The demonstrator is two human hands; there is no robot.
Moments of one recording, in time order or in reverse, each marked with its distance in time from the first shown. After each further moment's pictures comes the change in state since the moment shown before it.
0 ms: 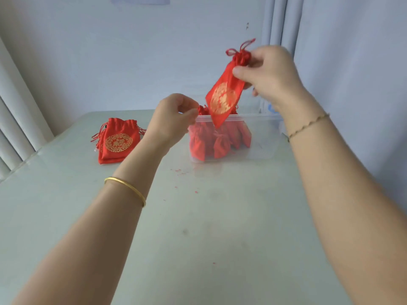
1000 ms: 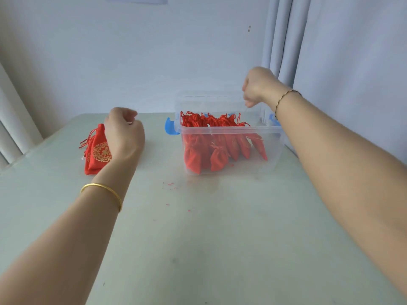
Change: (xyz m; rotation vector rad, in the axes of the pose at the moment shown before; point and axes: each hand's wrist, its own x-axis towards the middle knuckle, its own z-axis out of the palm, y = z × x) left_hand 0.051 -0.087 -0.023 0.145 0.565 -0.205; right_hand 0.096 0.061 0.020 -0.498 -0.278 0.267
